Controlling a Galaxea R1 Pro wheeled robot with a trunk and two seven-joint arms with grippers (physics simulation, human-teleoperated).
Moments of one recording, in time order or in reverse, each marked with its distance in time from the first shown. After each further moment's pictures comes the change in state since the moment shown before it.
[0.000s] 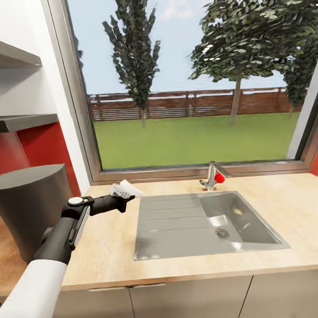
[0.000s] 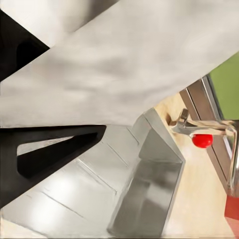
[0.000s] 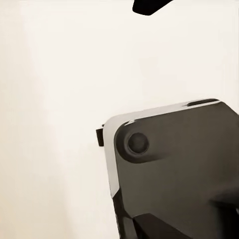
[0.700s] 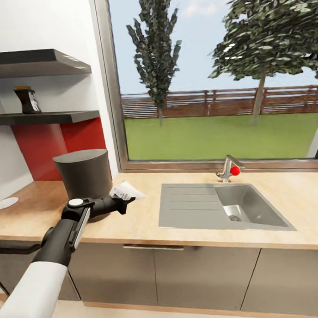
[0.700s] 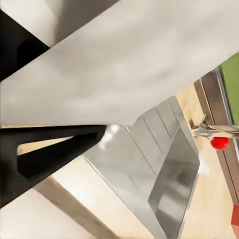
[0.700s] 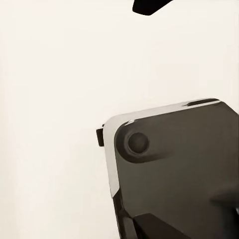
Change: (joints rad) left arm 0.012 0.001 -0.003 -0.003 0.001 -0.003 -0.004; right arm 0.000 0.001 0.000 0.000 0.000 0.000 -0.001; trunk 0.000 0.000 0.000
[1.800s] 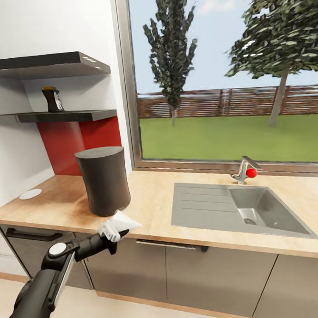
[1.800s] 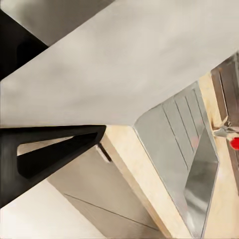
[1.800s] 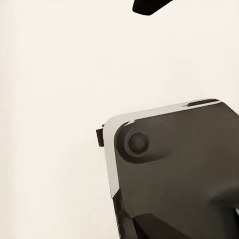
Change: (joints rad) left arm 0.354 0.026 0.105 -0.186 0.004 -0.203 -0.082; right arm 0.000 0.000 0.001 0.000 0.002 0.000 0.000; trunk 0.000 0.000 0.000
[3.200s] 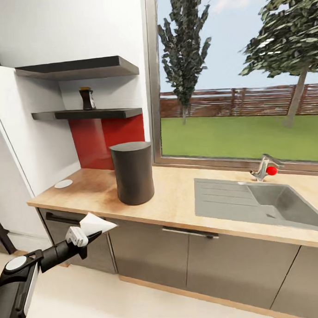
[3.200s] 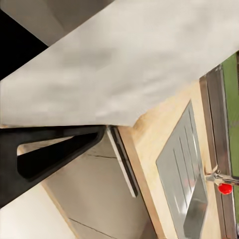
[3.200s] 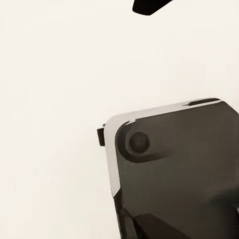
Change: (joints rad) left arm 0.041 0.038 0.316 0.007 -0.012 -0.078 -0.186; right arm 0.000 0.000 0.000 -0.002 -0.003 0.000 0.000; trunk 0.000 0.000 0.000
